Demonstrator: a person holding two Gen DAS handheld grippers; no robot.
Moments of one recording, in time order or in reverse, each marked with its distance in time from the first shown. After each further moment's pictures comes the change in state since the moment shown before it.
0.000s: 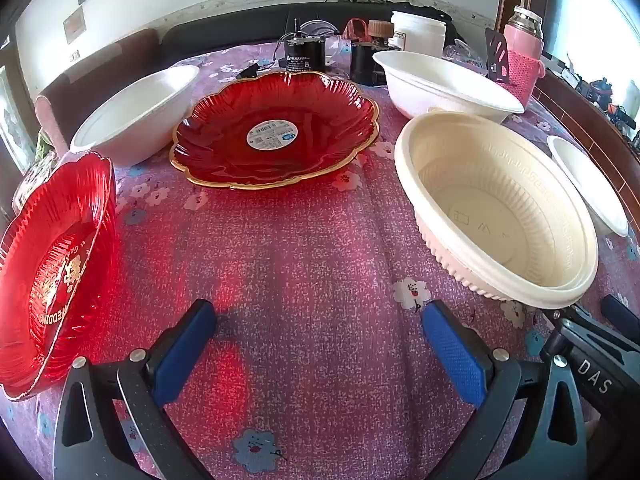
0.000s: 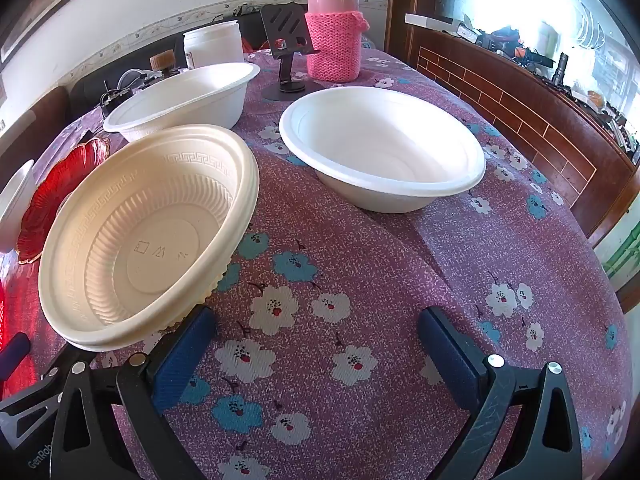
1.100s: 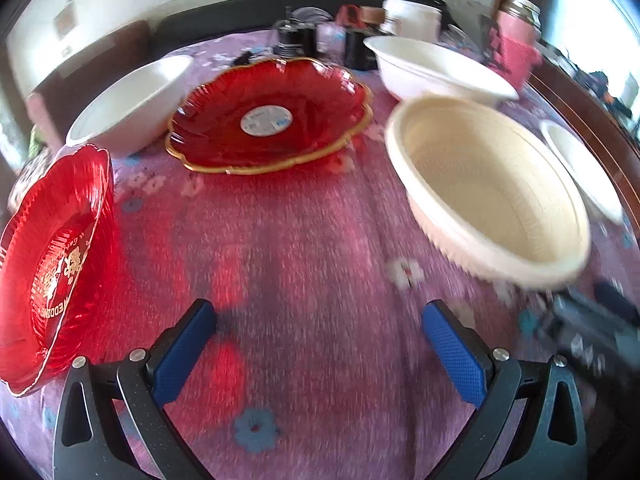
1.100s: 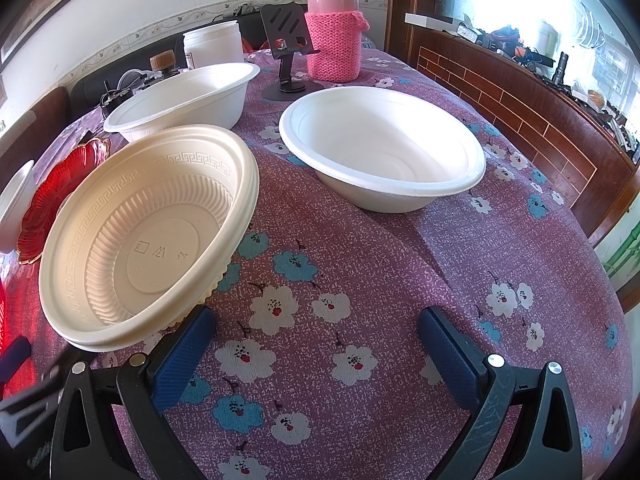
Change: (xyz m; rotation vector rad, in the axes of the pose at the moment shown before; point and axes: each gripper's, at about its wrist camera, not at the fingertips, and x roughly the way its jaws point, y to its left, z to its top) left arm -0.007 0.000 -0.007 0.035 0.065 -0.027; right arm 0.003 0.002 -0.001 0.002 -0.002 0.008
